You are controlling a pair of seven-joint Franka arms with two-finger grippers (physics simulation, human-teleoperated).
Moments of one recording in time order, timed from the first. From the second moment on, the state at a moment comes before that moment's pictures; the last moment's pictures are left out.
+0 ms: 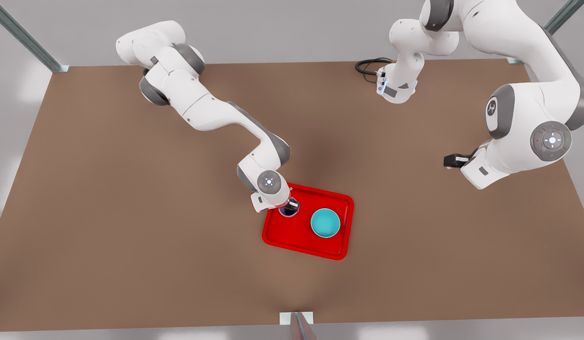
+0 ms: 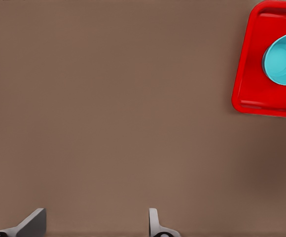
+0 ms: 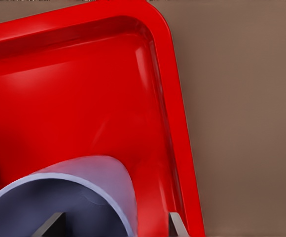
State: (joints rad) left arm -0.29 0.35 0.27 -1.23 0.01 1.30 0.12; right arm 0.45 0.96 0.34 -1.15 -0.15 2.07 1.16
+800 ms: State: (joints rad) left arm -0.29 0.35 0.27 -1.23 0.03 1.30 0.12; right arm 0.24 0.65 0.35 -1.10 -0.14 1.69 0.86
